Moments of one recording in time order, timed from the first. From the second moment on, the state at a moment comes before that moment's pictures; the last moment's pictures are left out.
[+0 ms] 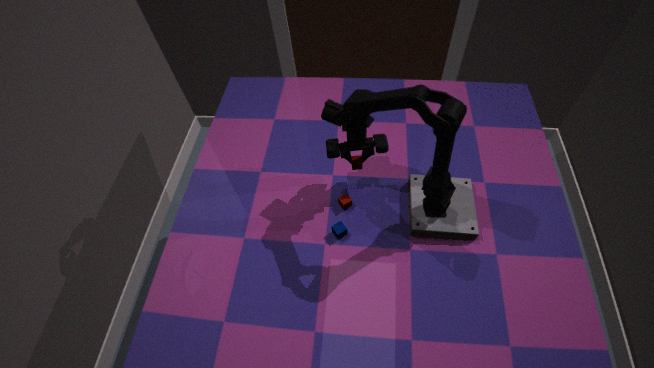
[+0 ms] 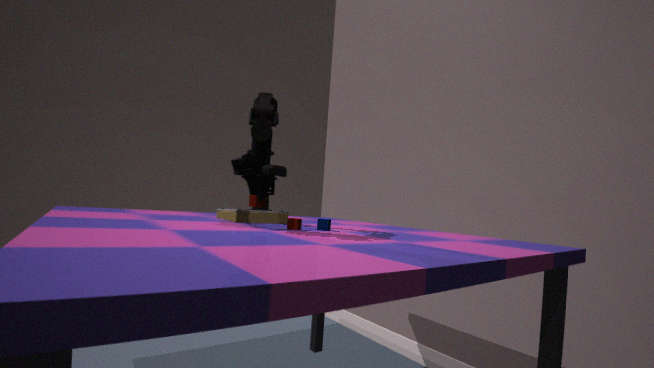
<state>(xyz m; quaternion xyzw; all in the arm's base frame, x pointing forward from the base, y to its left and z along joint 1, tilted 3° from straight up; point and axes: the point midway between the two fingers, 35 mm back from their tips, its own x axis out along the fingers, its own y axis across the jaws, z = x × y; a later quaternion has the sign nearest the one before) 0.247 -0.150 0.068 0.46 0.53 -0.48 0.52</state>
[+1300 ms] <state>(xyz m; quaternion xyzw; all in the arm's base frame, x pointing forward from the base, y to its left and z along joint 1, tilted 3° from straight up) 0.279 -0.093 0.103 0.23 0.67 -0.24 0.66</state>
